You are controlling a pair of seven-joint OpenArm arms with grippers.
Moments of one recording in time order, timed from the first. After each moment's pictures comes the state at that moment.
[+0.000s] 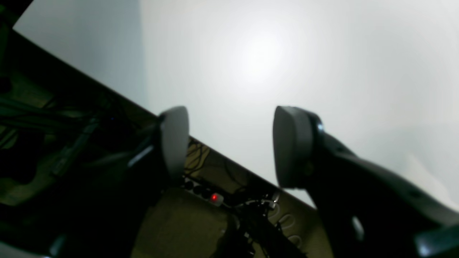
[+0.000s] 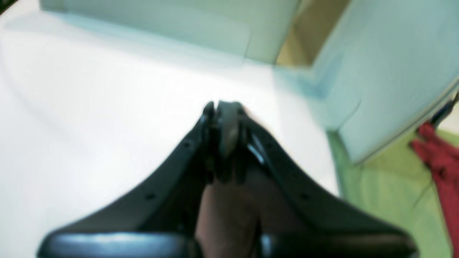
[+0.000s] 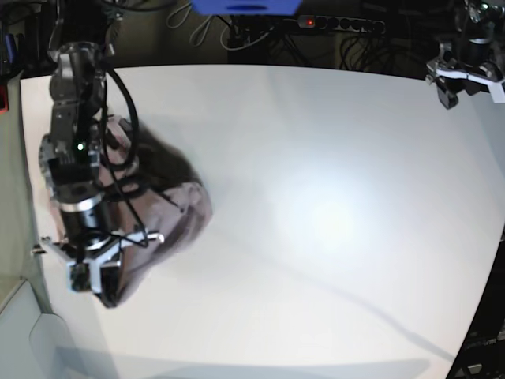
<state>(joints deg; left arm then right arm) 42.5 -8.8 -34.3 116.4 -37.7 -0.2 33.0 4.0 9.9 1.3 117.0 -0.6 5.0 -34.9</state>
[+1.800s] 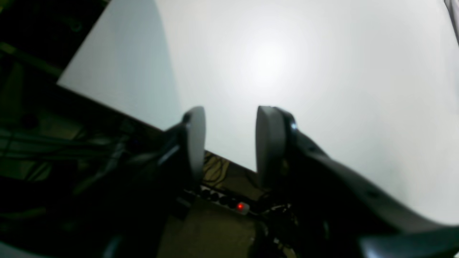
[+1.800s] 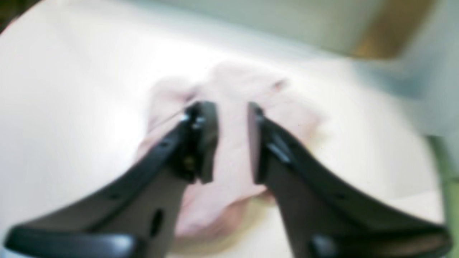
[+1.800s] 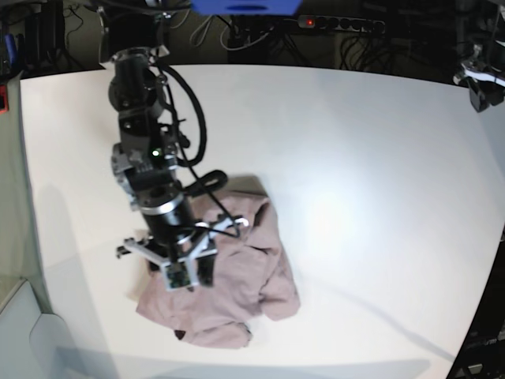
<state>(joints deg) 33.8 -6.5 -53.3 115.8 -37.5 -19.4 47.4 5.0 -1.7 -12.8 106.4 -7.5 5.2 -36.9</state>
